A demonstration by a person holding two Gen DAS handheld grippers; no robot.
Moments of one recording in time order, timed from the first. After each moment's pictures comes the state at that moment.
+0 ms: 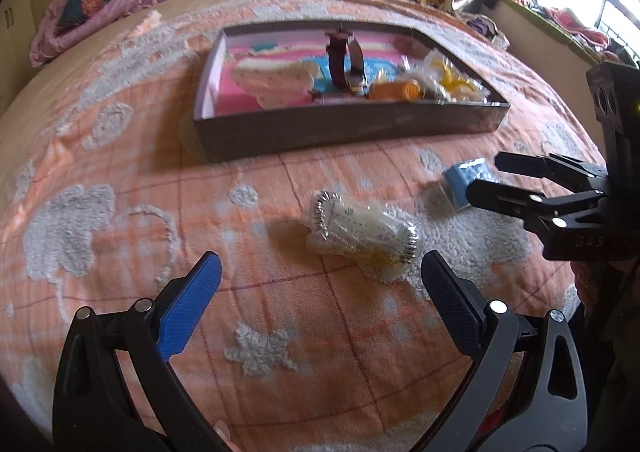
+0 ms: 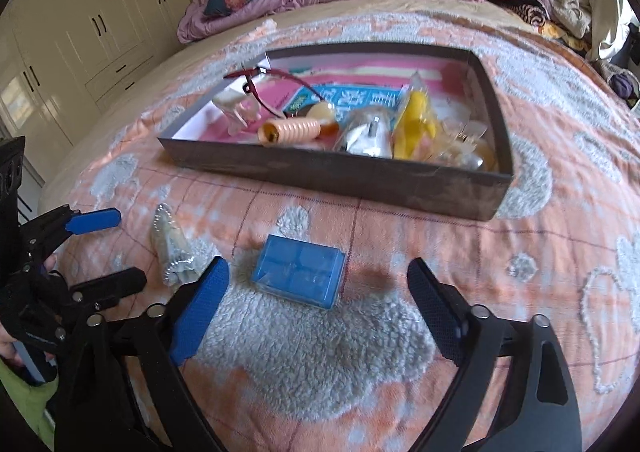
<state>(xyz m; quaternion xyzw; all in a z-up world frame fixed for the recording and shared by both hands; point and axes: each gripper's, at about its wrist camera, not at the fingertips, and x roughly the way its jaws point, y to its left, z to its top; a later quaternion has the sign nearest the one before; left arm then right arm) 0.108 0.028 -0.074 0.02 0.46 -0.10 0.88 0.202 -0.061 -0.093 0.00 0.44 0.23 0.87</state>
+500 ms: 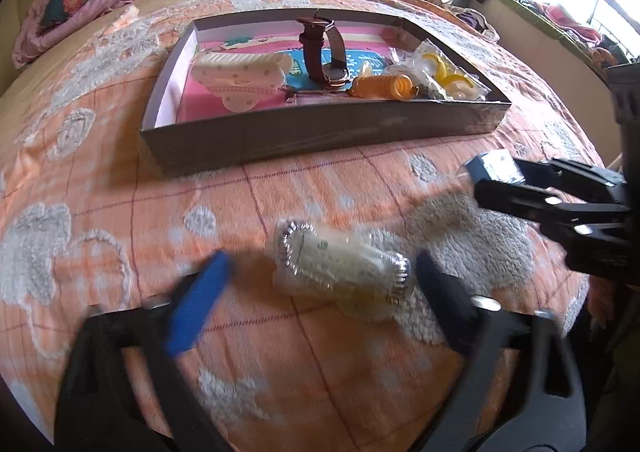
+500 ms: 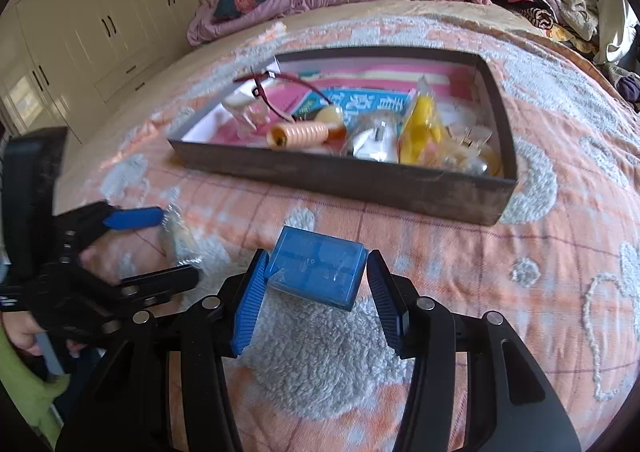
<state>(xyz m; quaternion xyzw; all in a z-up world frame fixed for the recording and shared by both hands) 0.133 0.013 -0.085 0.01 0.46 -0.13 0.88 0.193 -0.071 -0.076 0.01 0.42 0.25 0.87</state>
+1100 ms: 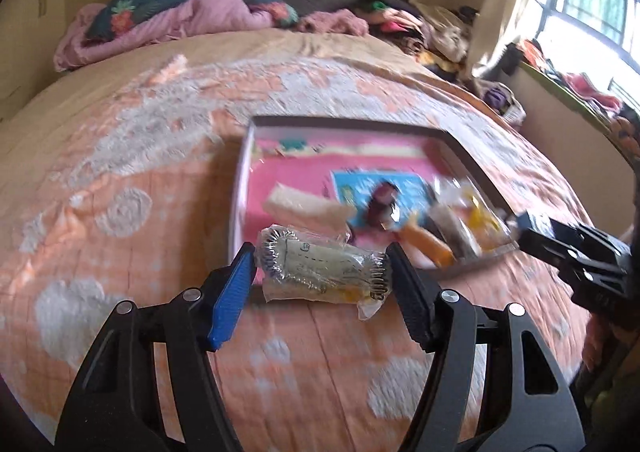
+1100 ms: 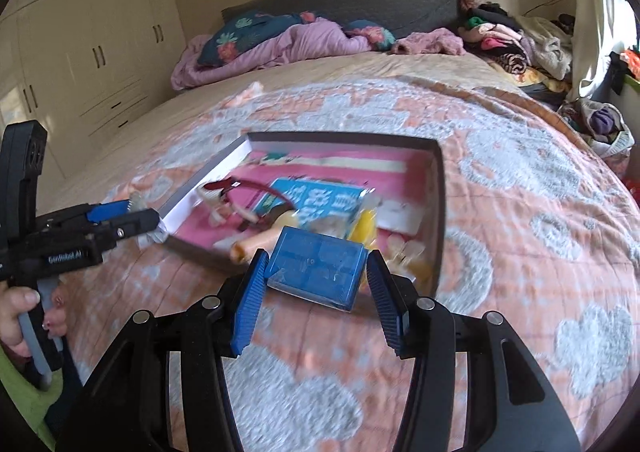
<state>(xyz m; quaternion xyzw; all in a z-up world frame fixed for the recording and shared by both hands) 0.174 0.047 -0.020 -0.04 0.37 -0.05 0.93 0.233 -0.094 -0.032 0.00 0.34 0.20 0.92</state>
